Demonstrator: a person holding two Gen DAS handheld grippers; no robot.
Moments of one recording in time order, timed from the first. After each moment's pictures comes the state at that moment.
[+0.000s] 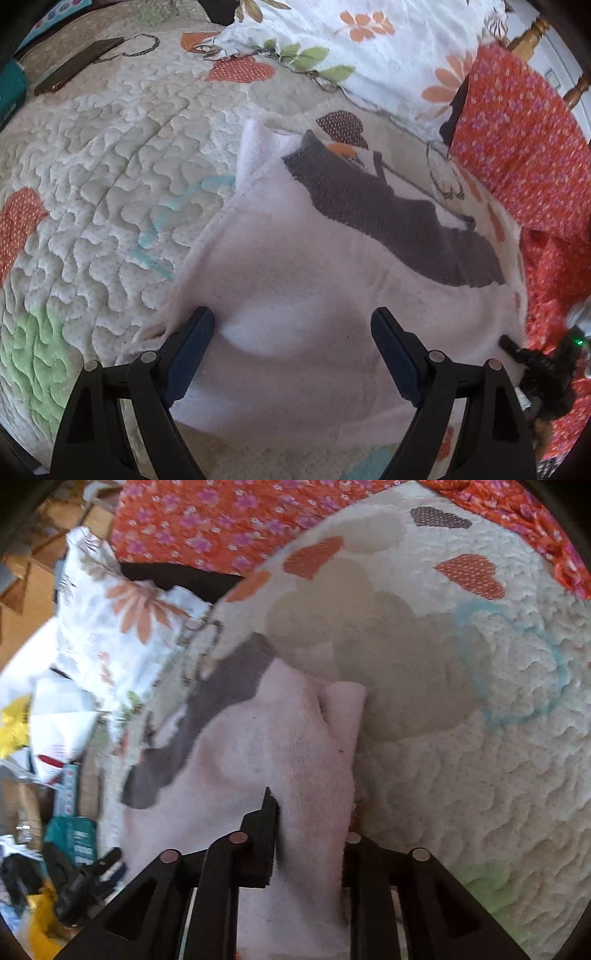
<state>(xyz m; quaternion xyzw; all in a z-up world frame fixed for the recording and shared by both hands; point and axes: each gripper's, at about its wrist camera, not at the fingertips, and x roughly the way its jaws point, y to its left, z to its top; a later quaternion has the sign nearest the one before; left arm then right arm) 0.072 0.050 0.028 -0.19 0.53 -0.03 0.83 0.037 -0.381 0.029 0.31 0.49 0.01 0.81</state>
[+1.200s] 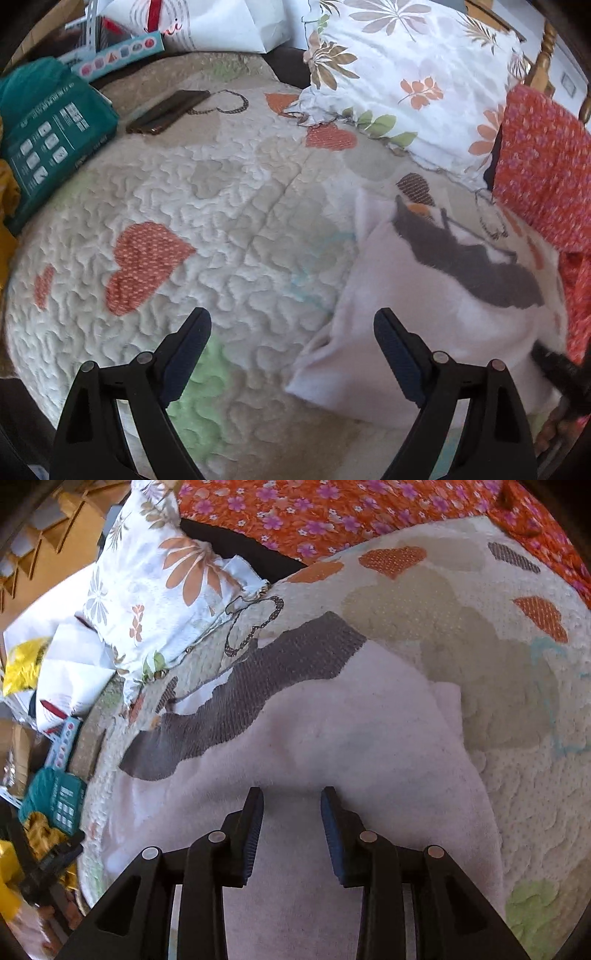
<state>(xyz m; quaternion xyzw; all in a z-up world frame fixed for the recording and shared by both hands) 0.029 0.124 0.064 -0.15 0.45 0.06 0.88 0.050 -0.324 0.037 0.21 0.47 0.07 0.85</state>
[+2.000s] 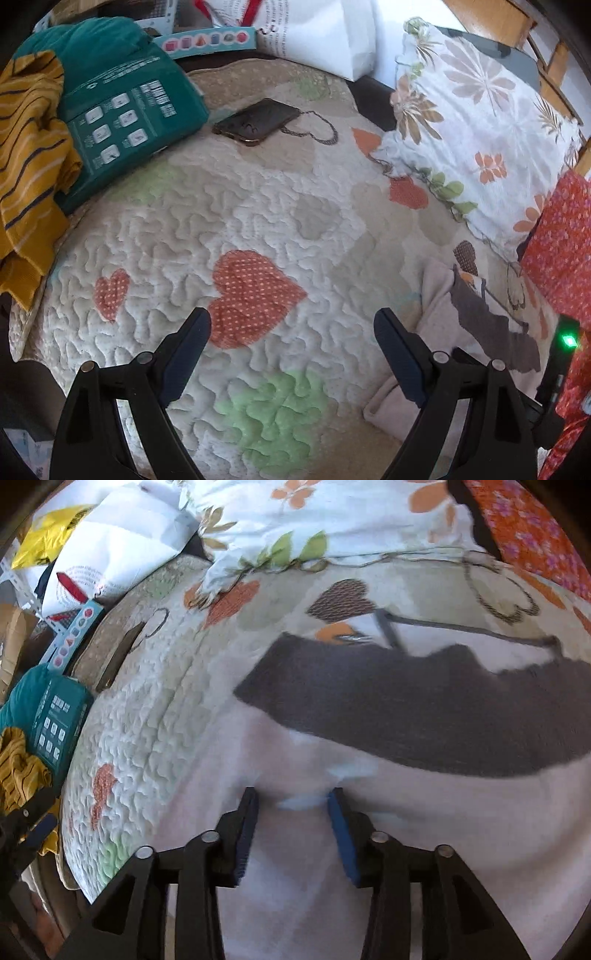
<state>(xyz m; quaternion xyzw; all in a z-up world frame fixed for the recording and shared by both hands) 0.016 0.214 0.083 -0.22 0.43 0.15 0.86 0.110 -0.047 0.020 0.07 0.54 0.15 0.82</state>
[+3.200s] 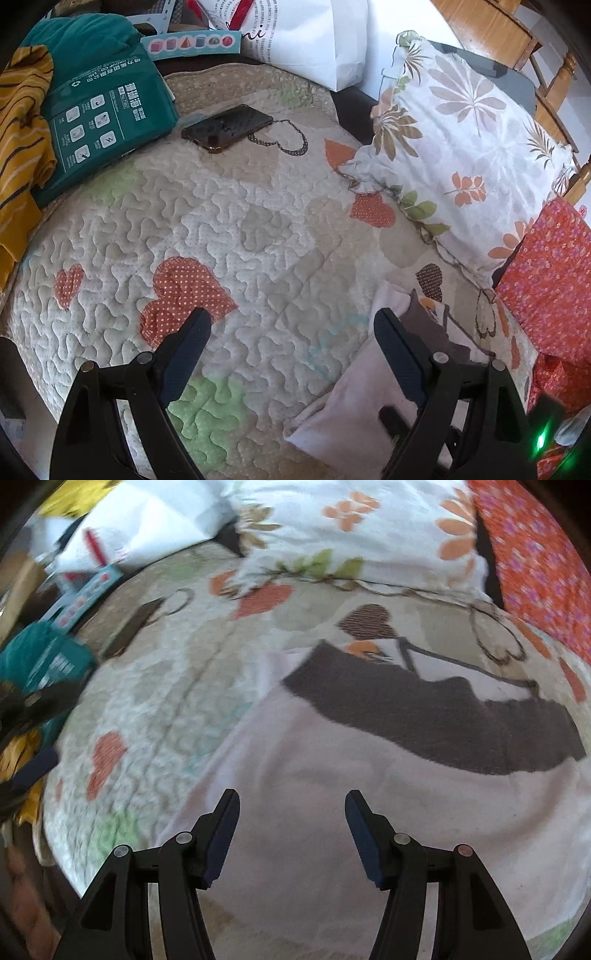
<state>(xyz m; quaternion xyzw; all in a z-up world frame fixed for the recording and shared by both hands) 0.043 0.182 0.100 -0.27 0.41 0.14 0.86 0.075 -0.021 0.060 -0.02 0.51 0.17 0.84</state>
